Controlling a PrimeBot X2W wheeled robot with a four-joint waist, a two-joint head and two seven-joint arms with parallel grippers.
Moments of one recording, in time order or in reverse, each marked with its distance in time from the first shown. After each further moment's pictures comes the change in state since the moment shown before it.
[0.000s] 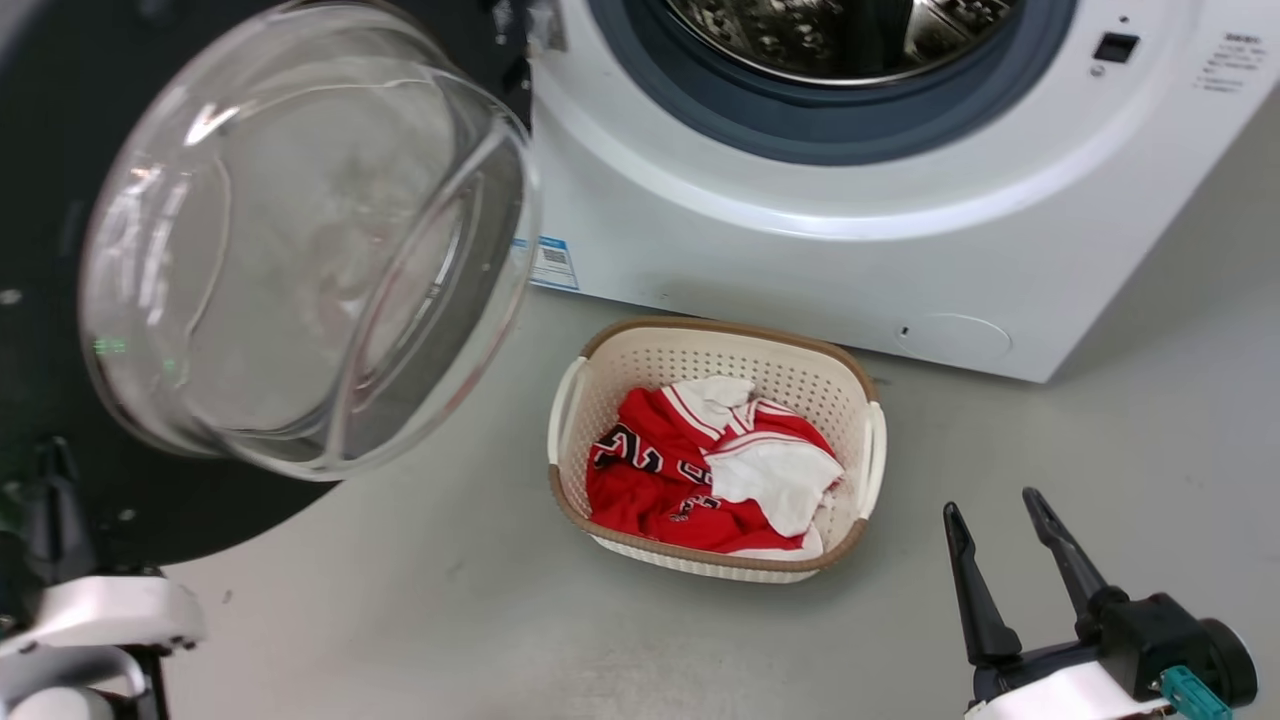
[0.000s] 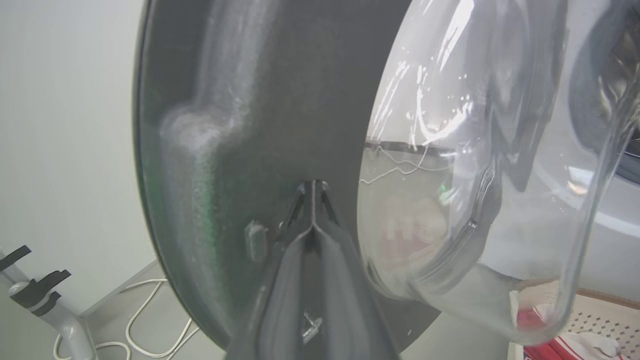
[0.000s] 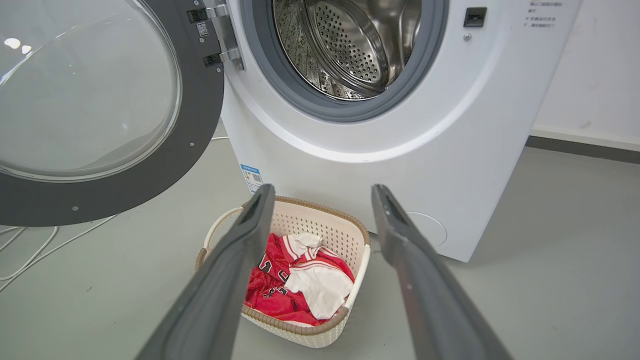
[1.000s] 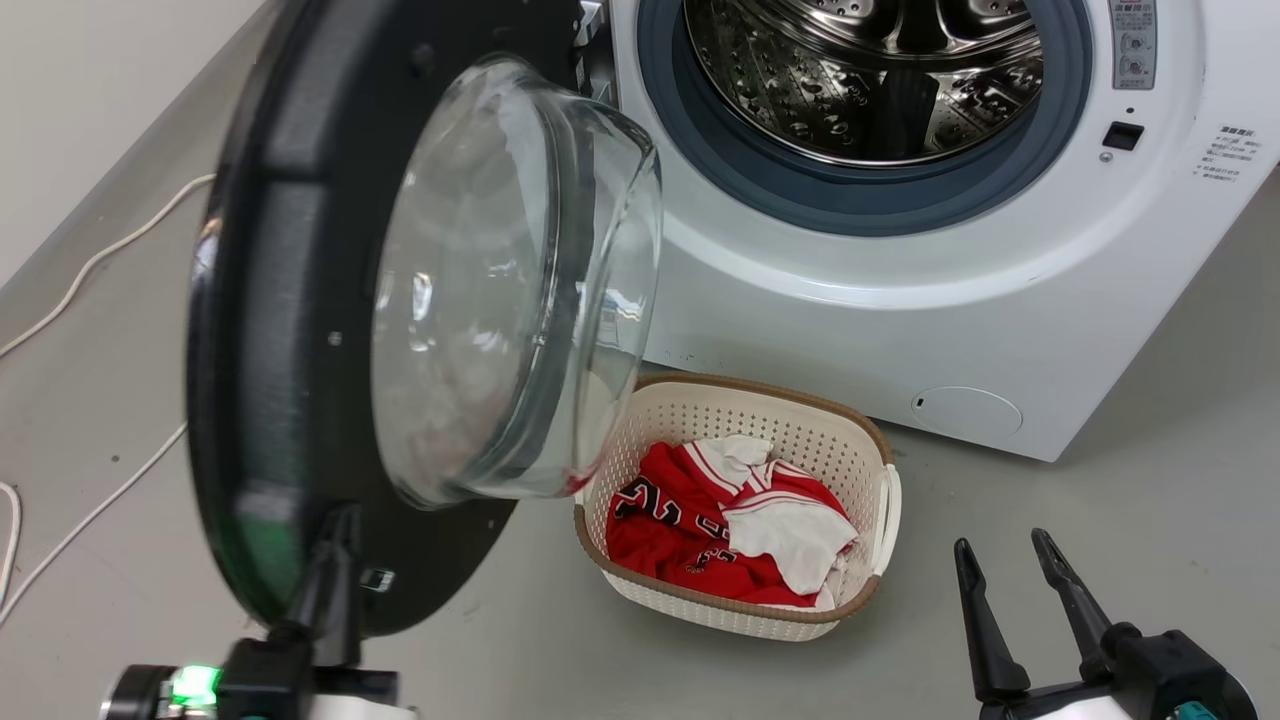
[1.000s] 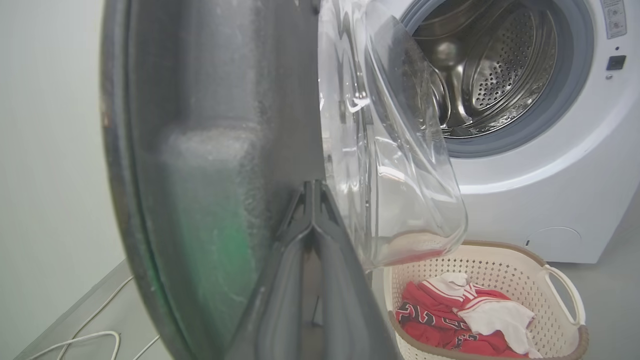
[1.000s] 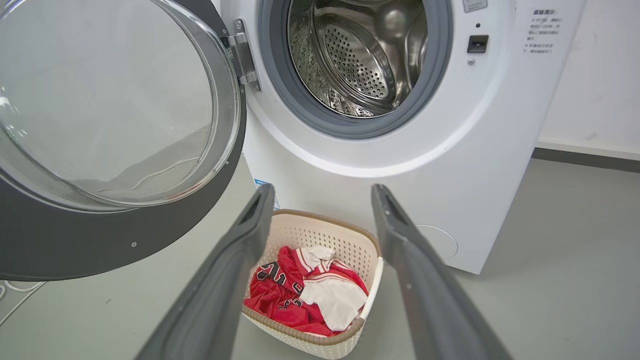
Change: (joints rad) left arm 0.203 0.007 -0.417 -0.252 0.073 0.083 0.000; right arm 0.057 0.008 -0.013 -0.002 0.057 0.000 0.000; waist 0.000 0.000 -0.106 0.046
